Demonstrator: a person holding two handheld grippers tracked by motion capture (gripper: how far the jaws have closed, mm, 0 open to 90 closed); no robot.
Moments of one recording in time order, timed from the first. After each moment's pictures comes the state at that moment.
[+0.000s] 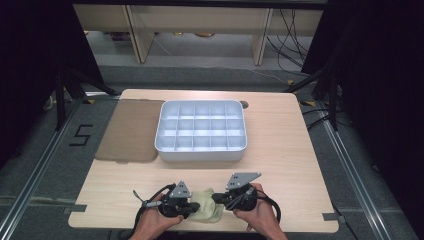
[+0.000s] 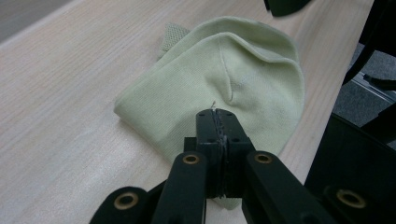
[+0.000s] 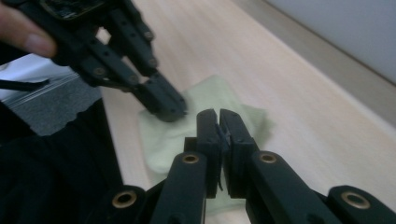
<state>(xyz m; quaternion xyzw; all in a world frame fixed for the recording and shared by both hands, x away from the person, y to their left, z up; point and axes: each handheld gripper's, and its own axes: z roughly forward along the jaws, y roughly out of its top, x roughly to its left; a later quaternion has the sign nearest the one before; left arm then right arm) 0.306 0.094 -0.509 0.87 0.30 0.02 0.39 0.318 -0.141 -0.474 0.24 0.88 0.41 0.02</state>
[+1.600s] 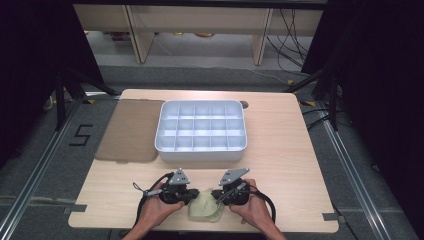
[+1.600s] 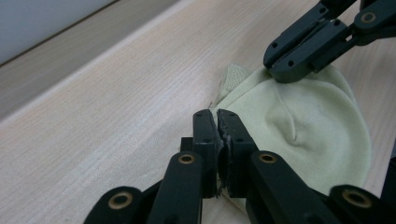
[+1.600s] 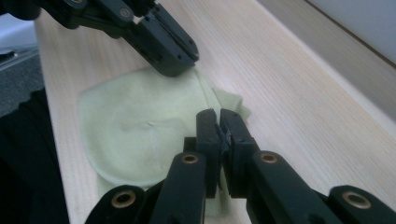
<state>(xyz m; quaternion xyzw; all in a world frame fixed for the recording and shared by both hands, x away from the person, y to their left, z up) 0.338 0.099 -0.509 0.86 0.32 0.05 0.40 0.341 -0.131 -0.493 0.26 0.90 0.35 0.05</state>
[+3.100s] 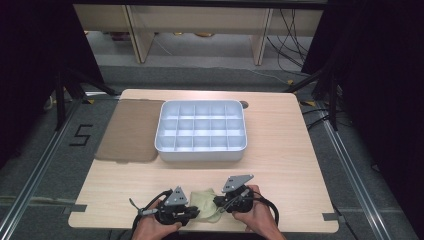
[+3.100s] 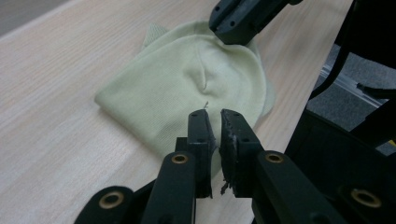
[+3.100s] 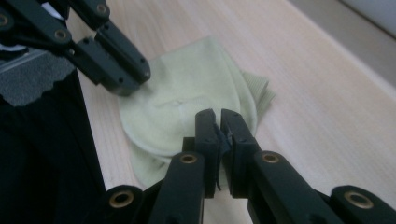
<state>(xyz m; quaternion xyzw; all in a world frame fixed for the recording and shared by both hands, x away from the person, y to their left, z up) 0.288 0.100 -0.508 0.86 0.31 0.03 0.40 0.322 -0.138 -0.491 0.24 0.90 0.35 0.03</state>
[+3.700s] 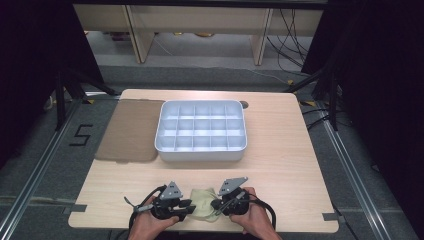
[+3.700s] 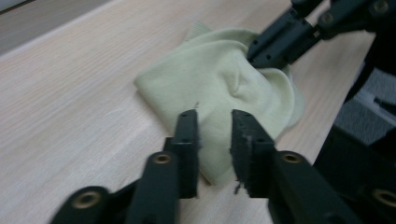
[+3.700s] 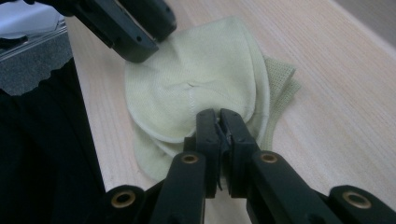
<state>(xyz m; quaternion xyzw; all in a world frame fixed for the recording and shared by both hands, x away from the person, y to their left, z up) 0.299 0.113 -0.505 0.84 0.35 0.04 0.41 0.321 -0.128 -0.501 0.24 0.91 0.35 0.03</state>
